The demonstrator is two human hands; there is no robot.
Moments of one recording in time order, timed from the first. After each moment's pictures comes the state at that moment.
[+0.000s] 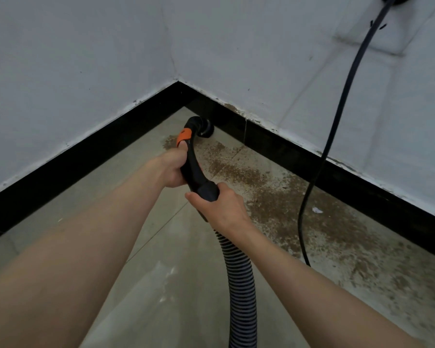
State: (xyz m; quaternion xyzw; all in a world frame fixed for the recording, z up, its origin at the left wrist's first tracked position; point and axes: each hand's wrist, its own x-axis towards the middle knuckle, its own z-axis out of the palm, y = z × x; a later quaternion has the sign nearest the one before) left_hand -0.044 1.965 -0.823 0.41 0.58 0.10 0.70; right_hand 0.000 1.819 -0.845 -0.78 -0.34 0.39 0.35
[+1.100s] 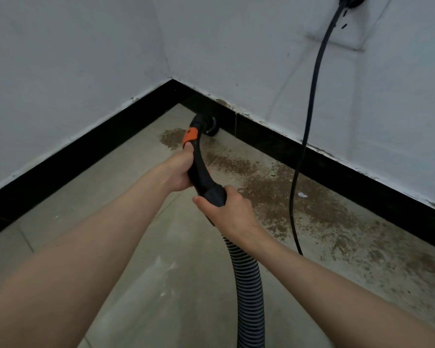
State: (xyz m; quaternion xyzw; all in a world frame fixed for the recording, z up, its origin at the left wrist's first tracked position) left_hand -0.045 1.906 -0.812 0.41 0.56 0.12 0.71; right_hand -0.005 1.756 -0.828 -0.79 -0.35 0.37 0.34
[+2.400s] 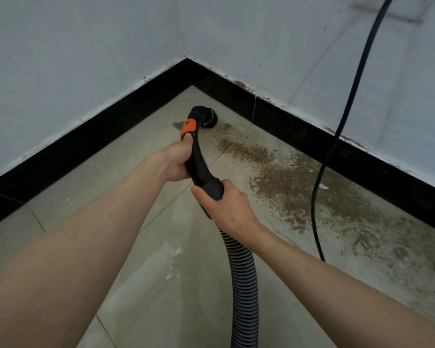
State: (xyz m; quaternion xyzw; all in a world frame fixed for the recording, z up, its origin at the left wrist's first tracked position) left_hand -0.080 1.932 -0.824 0.41 0.58 0.09 0.70; right_hand -0.034 1.784 -0.857 -0.77 -0.35 0.40 0.35
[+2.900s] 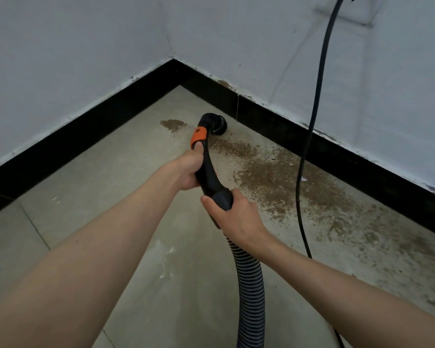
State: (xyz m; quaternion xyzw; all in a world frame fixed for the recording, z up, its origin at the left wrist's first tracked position) left_hand -0.054 1.868 -0.822 0.42 0.56 0.07 0.71; right_hand -0.018 1.723 -0.854 -0.80 -0.33 0.38 0.34
